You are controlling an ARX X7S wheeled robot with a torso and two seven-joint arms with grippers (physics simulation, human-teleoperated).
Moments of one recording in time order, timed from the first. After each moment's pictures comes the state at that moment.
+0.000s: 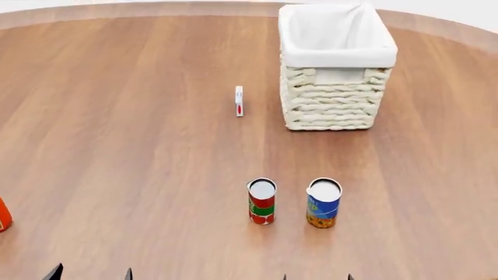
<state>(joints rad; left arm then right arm) 0.00 -0.13 0.17 -0.01 -0.12 0.05 -0.12 0.01 0.13 -0.17 0.03 0.12 -0.02 0.13</state>
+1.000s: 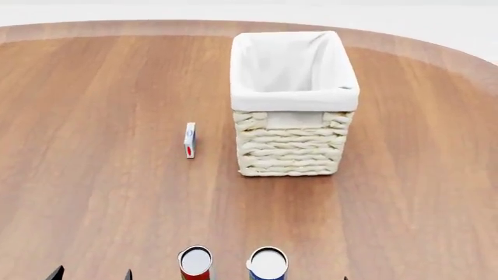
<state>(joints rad) 0.00 -0.16 0.20 -0.03 -0.18 0.06 -0.14 0.02 0.15 -0.22 0.06 0.13 -0.04 0.17</state>
